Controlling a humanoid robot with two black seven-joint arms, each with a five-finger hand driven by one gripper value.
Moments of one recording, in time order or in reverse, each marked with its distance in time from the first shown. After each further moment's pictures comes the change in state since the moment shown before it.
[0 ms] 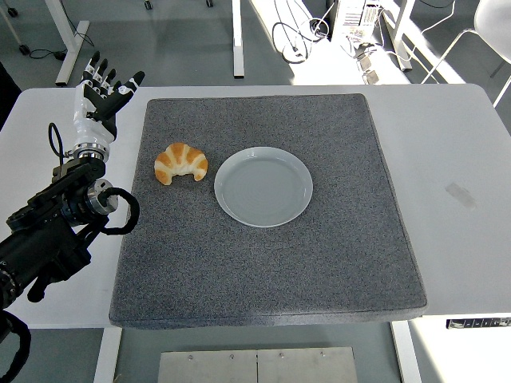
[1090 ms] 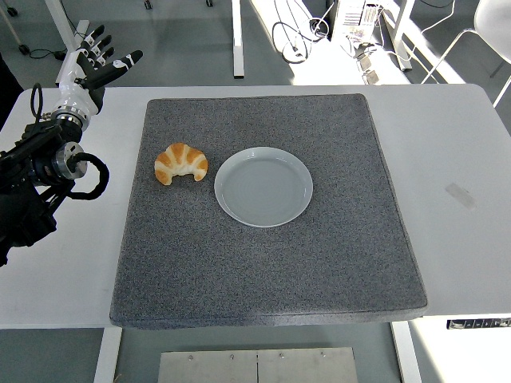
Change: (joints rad) left arm -0.153 0.124 0.144 -0.005 0.052 -0.032 0.272; right arm 0.000 0.000 0.000 0.000 0.000 0.000 0.000
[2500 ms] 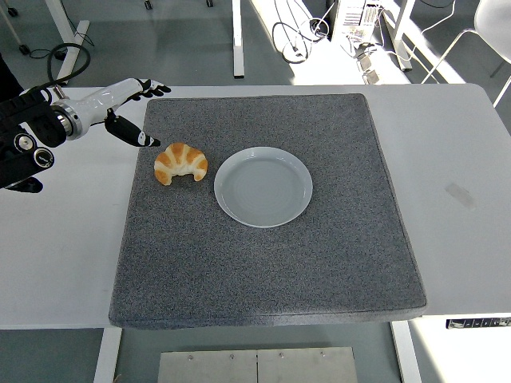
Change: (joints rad) left arm -0.227 0.389 0.572 -0.619 0.778 0.045 0.356; right arm 0.000 0.000 0.000 0.000 0.000 0.000 0.000
